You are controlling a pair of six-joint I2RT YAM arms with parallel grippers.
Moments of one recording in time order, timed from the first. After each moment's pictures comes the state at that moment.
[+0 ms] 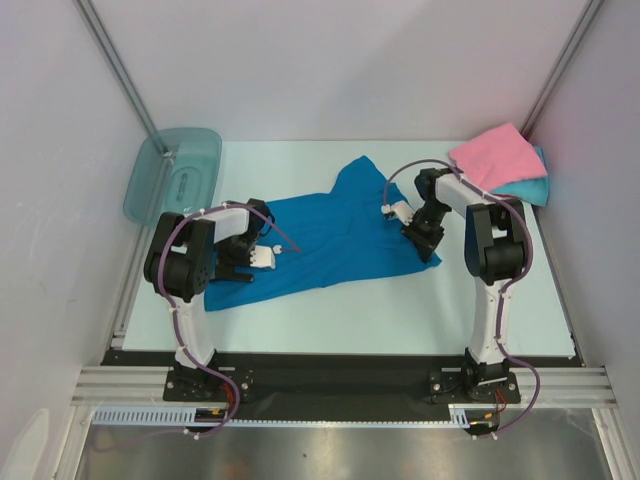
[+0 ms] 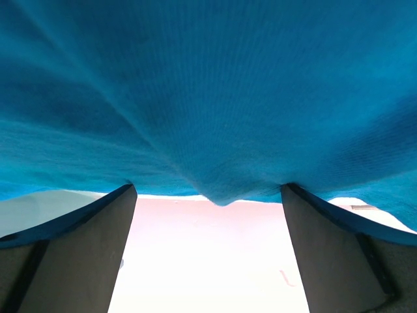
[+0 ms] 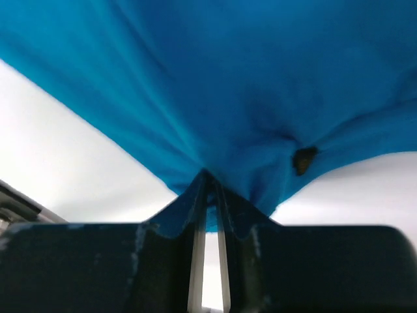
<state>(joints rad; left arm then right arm) -0.26 1.97 1.19 -0.90 -0.46 1.19 0.19 2.13 1.60 -1.15 -0.22 -0.82</state>
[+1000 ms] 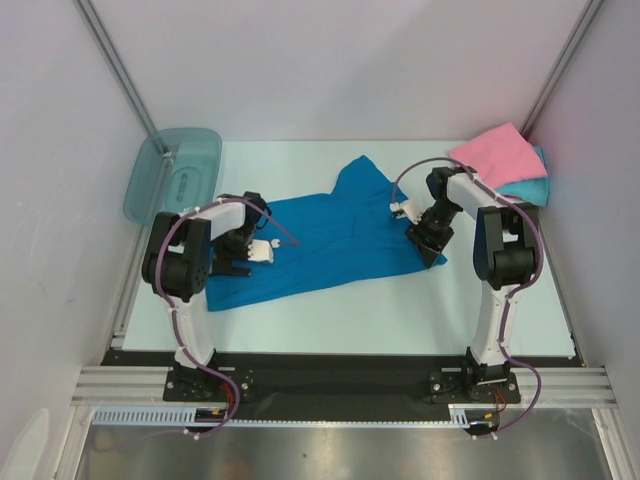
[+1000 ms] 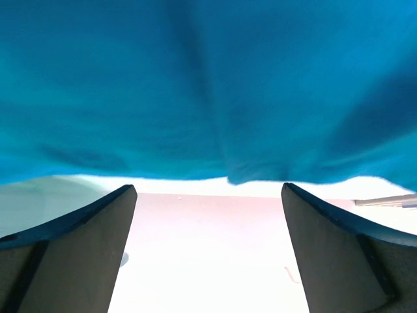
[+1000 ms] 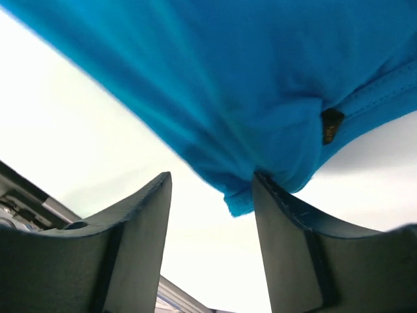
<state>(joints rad) -0.24 1.97 1.24 -0.95 -0.44 1.21 0.12 2.08 1.56 -1.17 -0.27 -0.85</state>
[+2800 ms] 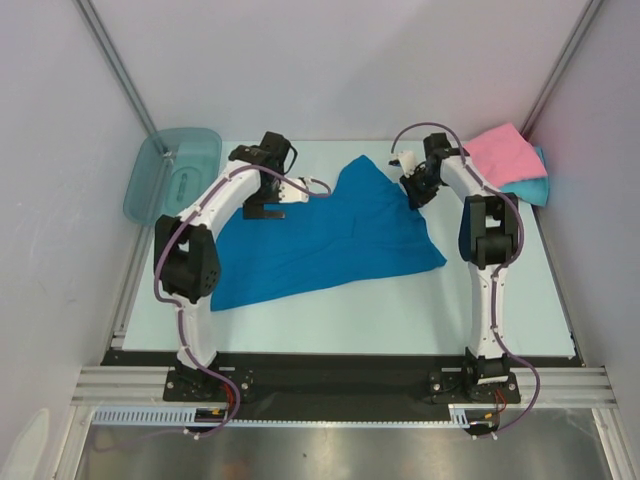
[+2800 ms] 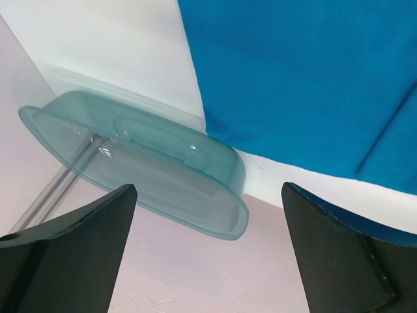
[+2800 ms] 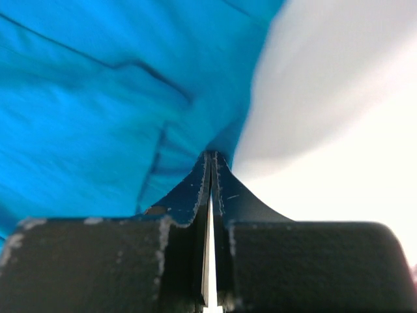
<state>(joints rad) -0.37 1.99 1.81 -1.06 -0.31 1.17 0.11 2.38 2.01 -0.83 -0.32 -0.63</state>
